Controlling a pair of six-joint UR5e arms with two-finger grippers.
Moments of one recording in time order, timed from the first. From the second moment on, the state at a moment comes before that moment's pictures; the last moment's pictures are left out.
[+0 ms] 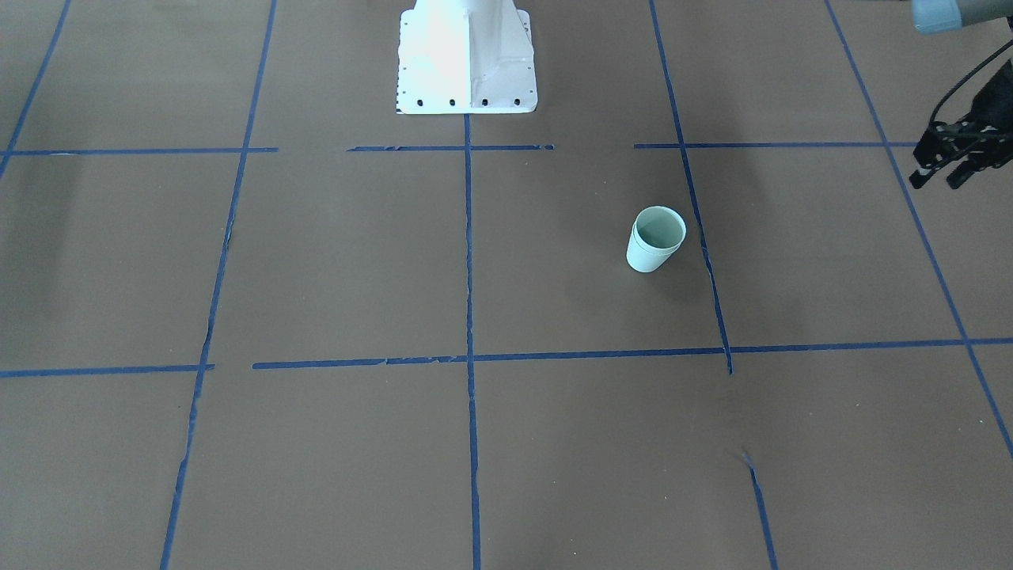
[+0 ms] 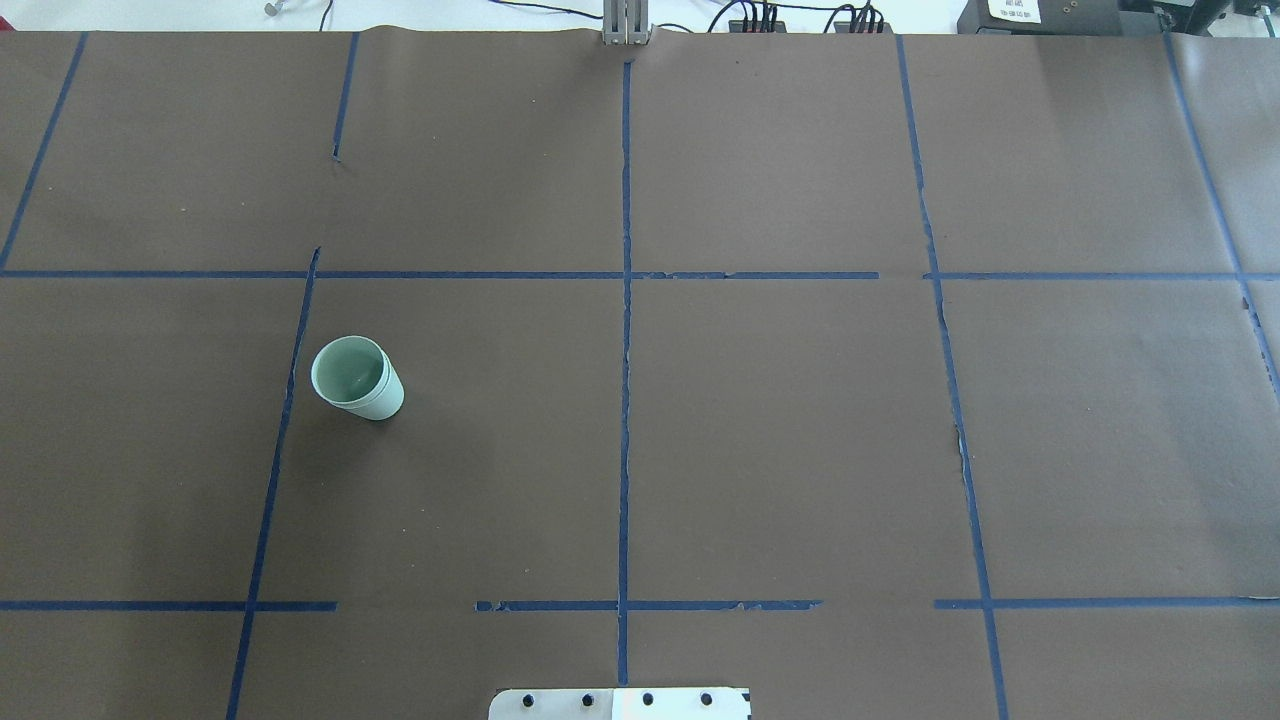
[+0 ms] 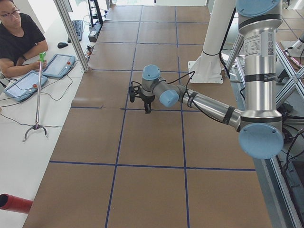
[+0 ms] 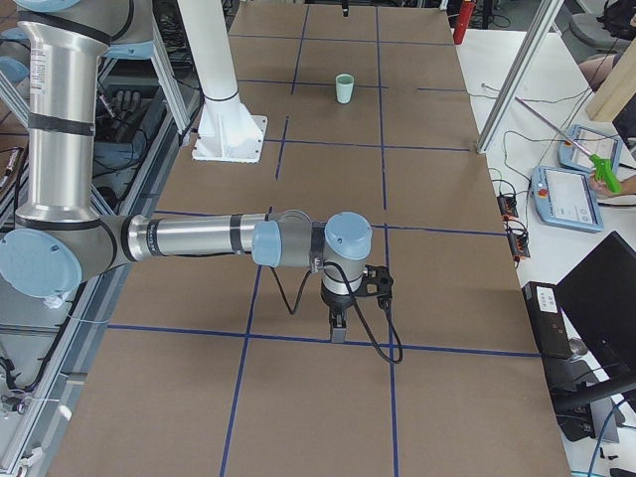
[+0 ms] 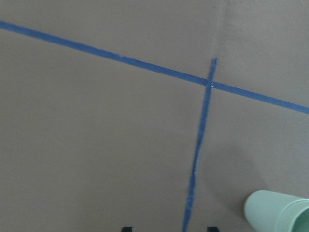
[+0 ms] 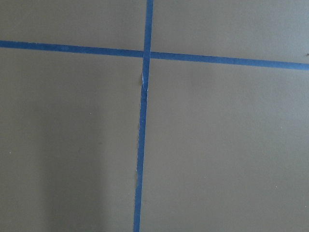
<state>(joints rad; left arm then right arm) -1.32 -1.31 -1.94 -1.90 -2.27 -0.43 1.55 -1.70 1.79 -1.68 2.26 -0.04</state>
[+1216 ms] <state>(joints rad) -1.65 -1.44 -1.72 -1.59 -2.36 0.00 1.55 -1.70 1.79 -1.68 2.26 -0.04</state>
